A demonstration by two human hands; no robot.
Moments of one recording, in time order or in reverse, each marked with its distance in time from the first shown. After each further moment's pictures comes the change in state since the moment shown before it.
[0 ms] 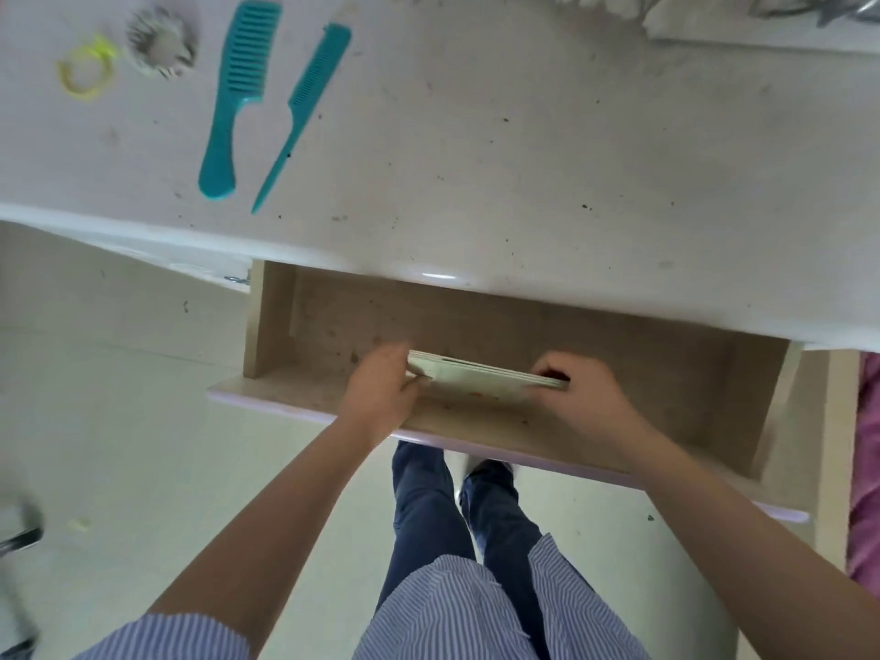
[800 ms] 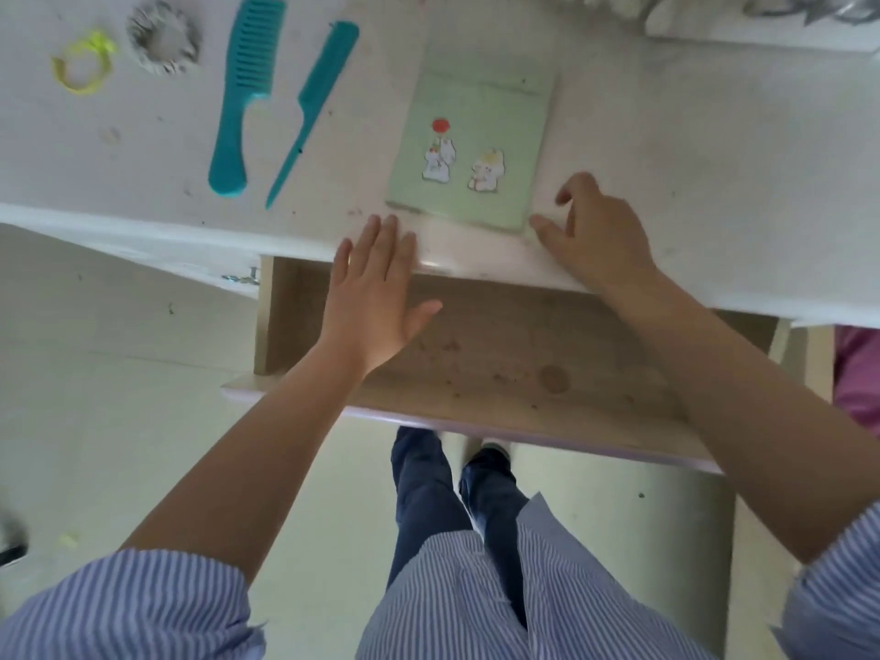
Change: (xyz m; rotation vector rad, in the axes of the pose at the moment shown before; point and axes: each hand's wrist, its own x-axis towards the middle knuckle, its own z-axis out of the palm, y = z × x) left_hand 0.029 0.001 -0.055 0.497 0.293 0.396; right_hand 0.057 -0.076 -0.058 -0.335 0.451 -0.136
